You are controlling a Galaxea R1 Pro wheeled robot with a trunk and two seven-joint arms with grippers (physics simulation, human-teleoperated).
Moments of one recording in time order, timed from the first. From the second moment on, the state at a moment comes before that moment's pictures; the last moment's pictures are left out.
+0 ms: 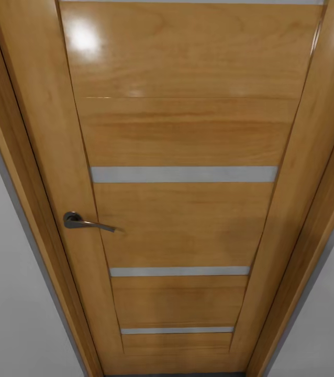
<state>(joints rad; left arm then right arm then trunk) 0.00 0.01 0.00 -0.08 0.05 -0.05 -0.01 -0.09 -0.30 0.50 -0.61 -0.14 0.05 0.11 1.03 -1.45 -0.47</state>
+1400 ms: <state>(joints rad) 0.00 0.01 0.00 -0.11 0.05 -0.05 -0.01 -0.38 -0.07 0.50 -1.42 -0.26 0.78 0.08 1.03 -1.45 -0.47</state>
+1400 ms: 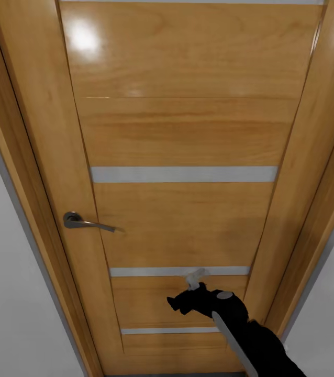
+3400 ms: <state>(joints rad) 0.00 0.00 0.00 -0.11 0.05 -0.05 -0.01 -0.68 0.17 0.51 -1.21 -0.07 0.89 -0.05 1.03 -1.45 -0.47</state>
